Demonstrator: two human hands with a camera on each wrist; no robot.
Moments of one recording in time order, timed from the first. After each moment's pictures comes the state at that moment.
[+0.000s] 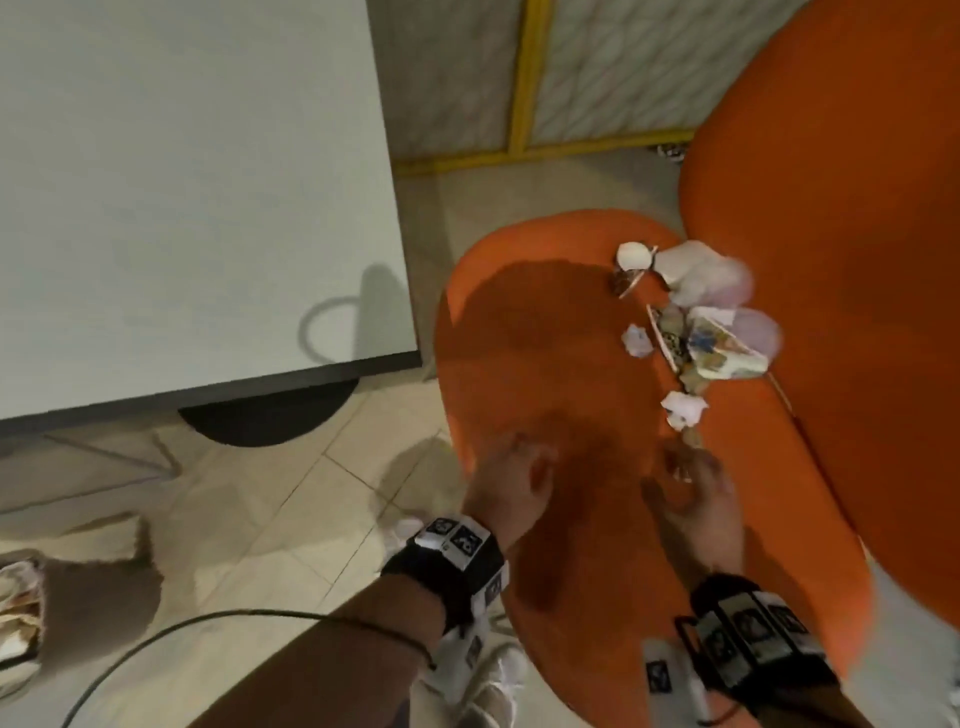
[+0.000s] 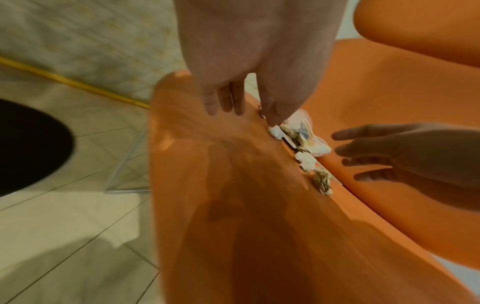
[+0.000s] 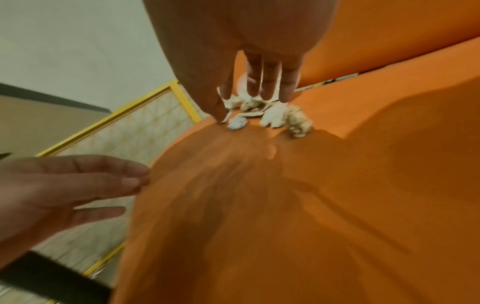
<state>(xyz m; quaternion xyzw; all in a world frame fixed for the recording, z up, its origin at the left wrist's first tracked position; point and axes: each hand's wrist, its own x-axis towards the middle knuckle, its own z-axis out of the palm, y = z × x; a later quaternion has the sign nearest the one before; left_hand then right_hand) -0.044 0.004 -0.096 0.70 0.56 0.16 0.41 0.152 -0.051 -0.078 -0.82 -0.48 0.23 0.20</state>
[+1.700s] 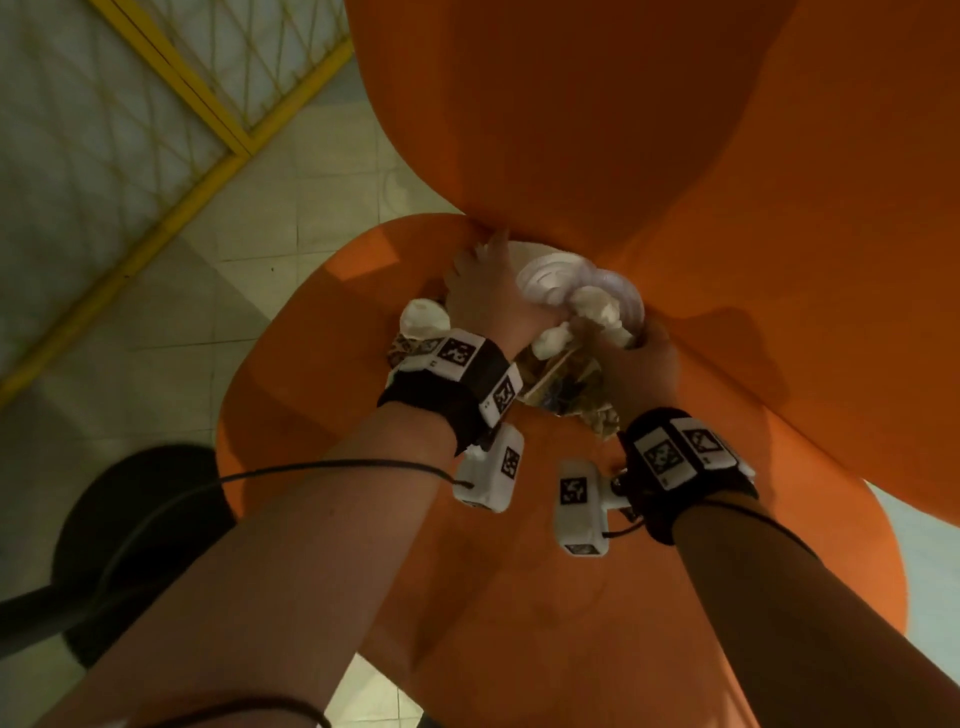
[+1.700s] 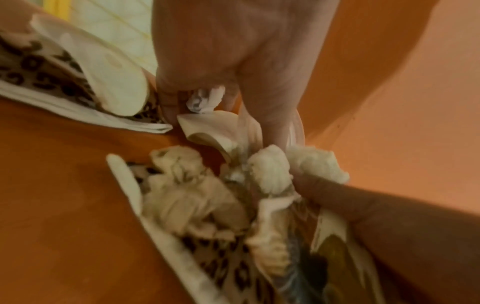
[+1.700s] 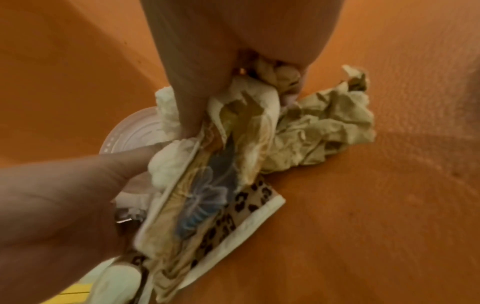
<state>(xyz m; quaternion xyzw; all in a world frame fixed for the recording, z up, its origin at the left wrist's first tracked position) 0.221 0.256 -0.104 0.82 0.47 -0.04 0.32 0.283 0.123 -0.132 -0.84 0.00 0.30 0.45</state>
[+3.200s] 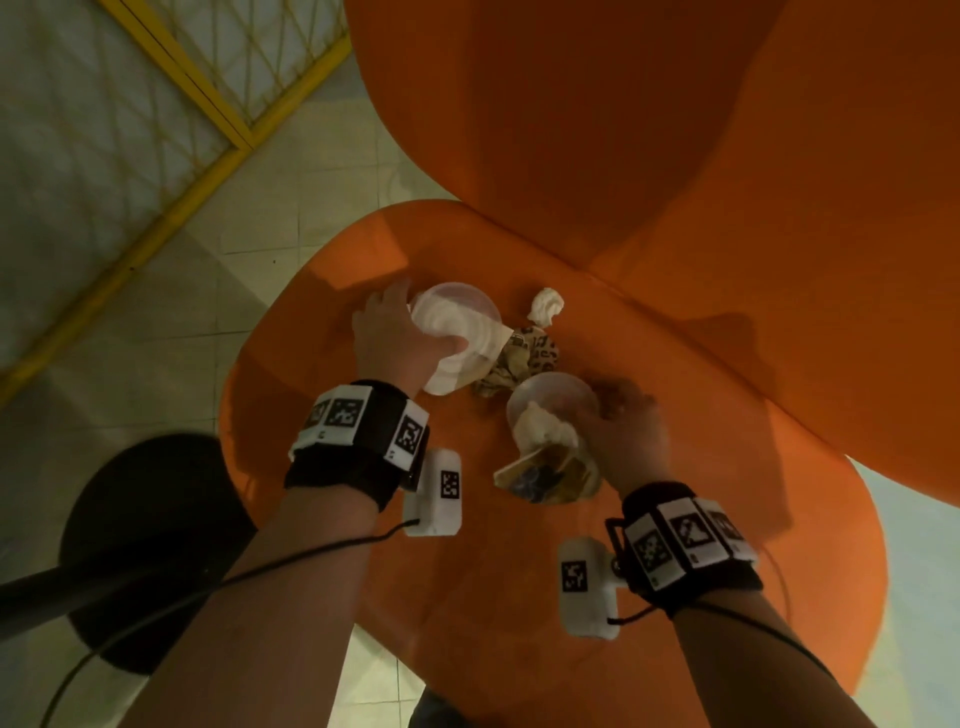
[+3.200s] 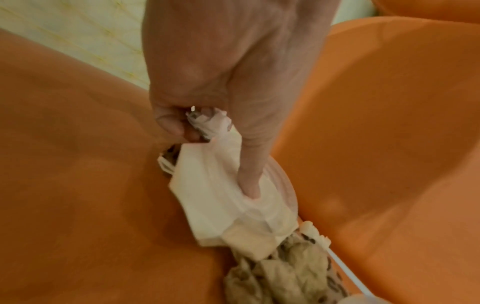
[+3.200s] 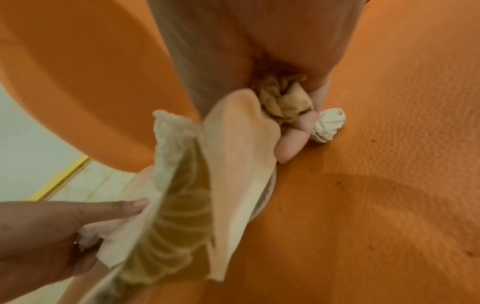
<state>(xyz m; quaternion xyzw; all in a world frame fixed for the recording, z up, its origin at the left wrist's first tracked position) 0.127 0.274 -0.106 0.76 0.55 -0.01 0.36 0.233 0.074 -0.135 -0.86 -0.07 0.36 0.34</state>
